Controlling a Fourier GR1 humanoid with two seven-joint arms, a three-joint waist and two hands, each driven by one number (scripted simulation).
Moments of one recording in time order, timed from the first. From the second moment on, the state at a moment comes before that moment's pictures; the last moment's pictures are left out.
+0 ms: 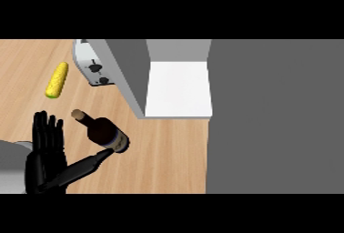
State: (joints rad) left arm 0.17 0.01 -0.02 -1.78 0.10 0.42 -0.10; right arm 0.09 -0.09 -0.04 -2.37 -0.27 0.24 0.38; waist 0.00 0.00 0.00
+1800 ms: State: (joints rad) left arm -0.07 0.01 0.14 -1.01 0.31 0.20 -0.56; right arm 0.08 -0.06 -0.03 -2.38 -0.23 0.25 0.40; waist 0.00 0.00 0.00
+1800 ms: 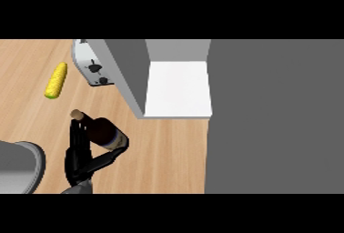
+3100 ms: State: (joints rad) left arm -0.26 0.03 0.17 -0.55 0.42 -0.03 -0.86; right arm 0.08 -0.06 -0.05 -2.38 -0.23 0.26 0.40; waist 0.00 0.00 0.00
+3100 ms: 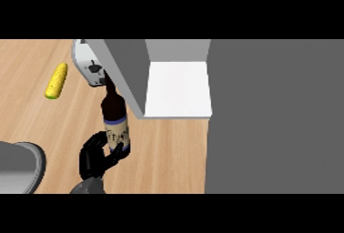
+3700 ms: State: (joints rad) left arm -0.12 0.08 0.04 -0.66 0.33 -0.23 -0.91; right arm 0.08 -0.05 -0.06 -2.35 -0.22 0.26 0.38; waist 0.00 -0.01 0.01
